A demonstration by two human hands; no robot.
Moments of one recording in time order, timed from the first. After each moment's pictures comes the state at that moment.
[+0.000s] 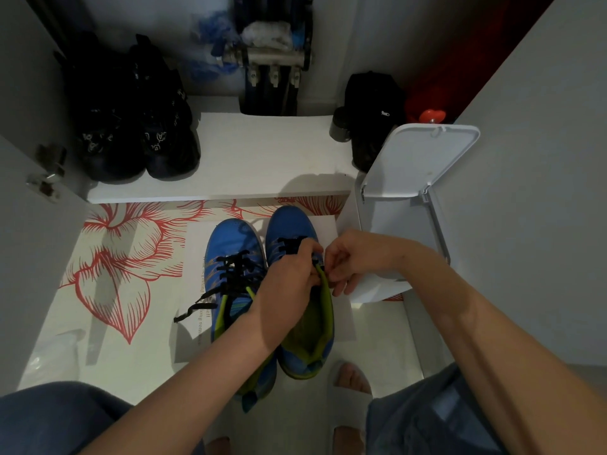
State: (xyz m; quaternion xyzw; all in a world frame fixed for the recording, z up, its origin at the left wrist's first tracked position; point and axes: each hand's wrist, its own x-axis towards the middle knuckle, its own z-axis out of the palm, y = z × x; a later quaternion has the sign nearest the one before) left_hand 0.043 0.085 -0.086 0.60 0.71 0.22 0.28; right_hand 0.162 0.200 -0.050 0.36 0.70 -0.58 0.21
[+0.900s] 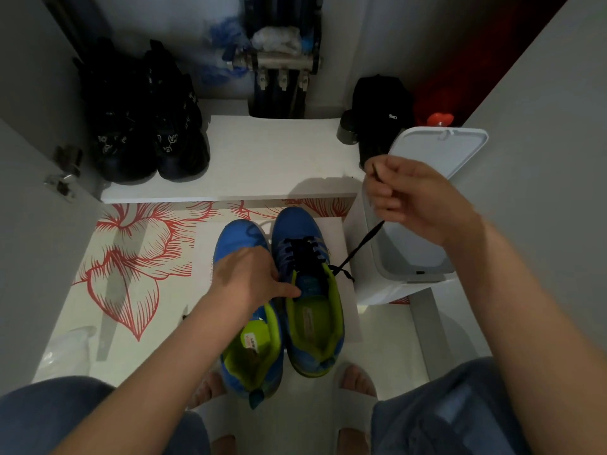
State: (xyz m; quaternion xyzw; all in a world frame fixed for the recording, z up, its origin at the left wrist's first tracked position) left_hand -0.010 0.078 -0.047 0.51 0.79 -0.03 0.34; right_hand 0.174 0.224 0.013 0.31 0.54 -0.76 -0.18
